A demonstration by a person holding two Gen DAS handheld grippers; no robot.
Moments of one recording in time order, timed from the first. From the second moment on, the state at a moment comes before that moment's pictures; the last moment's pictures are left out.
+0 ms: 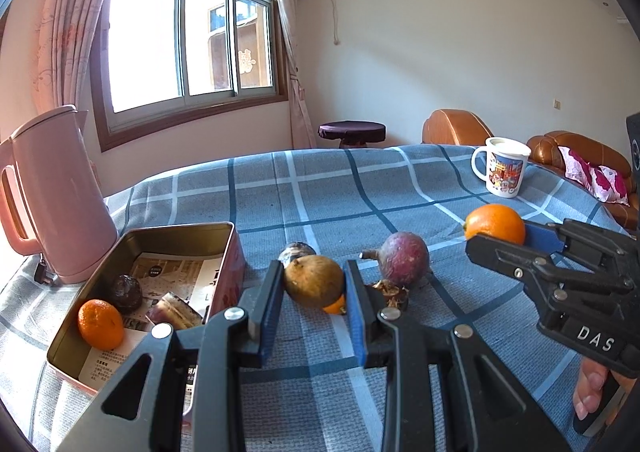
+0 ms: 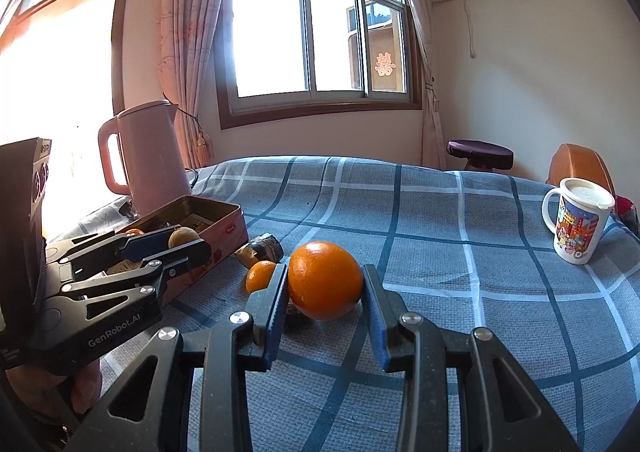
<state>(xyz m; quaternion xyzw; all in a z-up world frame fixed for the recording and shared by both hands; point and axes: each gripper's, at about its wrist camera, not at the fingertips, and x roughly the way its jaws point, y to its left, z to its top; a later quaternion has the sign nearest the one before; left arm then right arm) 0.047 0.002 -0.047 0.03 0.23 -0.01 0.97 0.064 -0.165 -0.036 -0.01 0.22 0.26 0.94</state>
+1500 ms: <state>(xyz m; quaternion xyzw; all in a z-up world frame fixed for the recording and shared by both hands) 0.042 0.067 -0.047 0.01 0.24 0.05 0.97 0.061 -0.102 -0.030 -0.04 0.21 0.30 0.93</state>
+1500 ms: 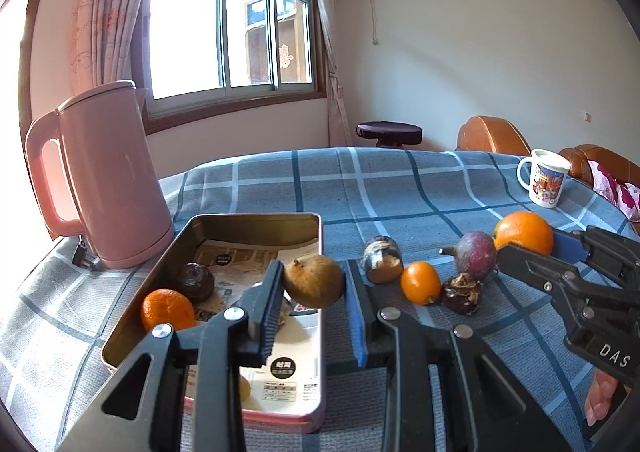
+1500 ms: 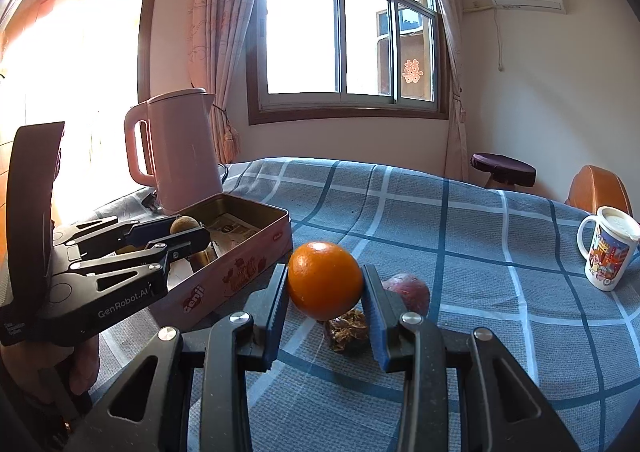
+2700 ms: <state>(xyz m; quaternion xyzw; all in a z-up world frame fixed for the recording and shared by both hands) 0.048 0.161 -0.061 -0.05 0.30 0.11 0.95 0.064 0.023 -0.020 -0.11 0.25 0.37 0.89</state>
